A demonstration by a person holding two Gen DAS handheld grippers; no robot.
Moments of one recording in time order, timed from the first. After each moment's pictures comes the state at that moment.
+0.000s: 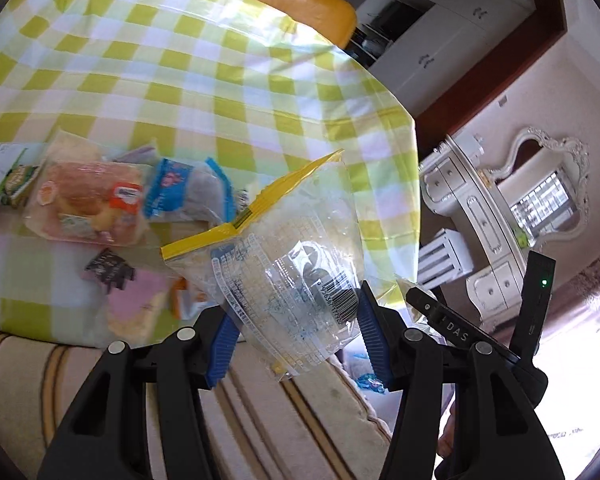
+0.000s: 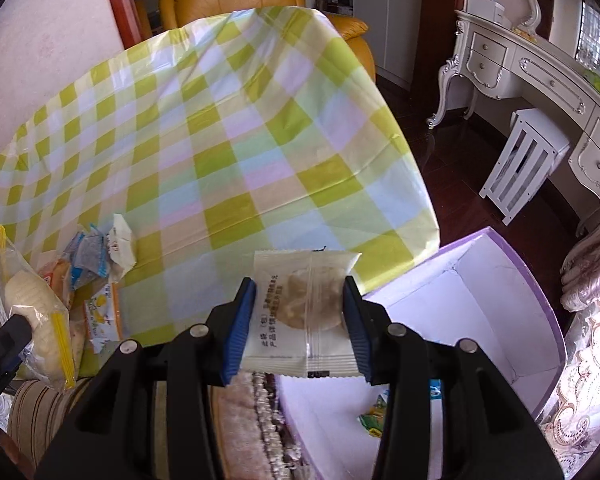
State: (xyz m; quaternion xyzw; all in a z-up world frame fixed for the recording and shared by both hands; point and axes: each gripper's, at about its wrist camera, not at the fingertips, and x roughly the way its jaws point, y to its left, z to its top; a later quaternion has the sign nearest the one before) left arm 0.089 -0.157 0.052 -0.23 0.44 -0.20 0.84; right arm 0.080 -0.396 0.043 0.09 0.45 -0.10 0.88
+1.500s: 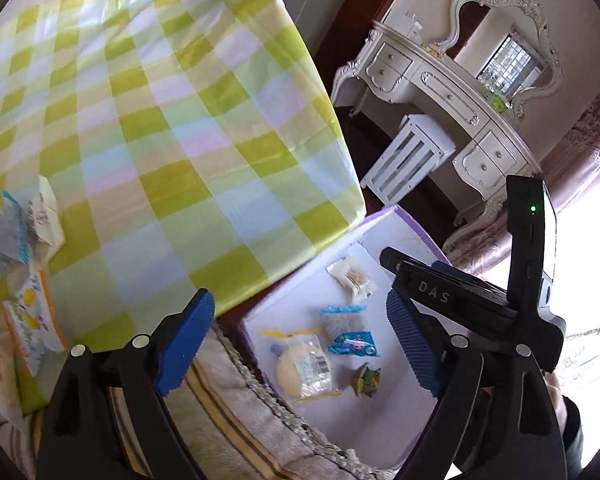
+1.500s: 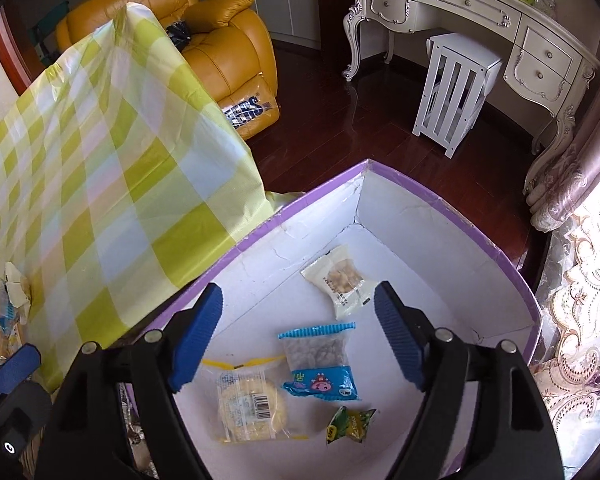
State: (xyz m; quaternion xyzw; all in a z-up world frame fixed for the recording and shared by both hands) left arm 0.108 -0.321 0.033 -0.04 0.47 -0.31 0.83; right arm 0.055 -0.511 -0.004 0.17 0.47 -0.21 0.84
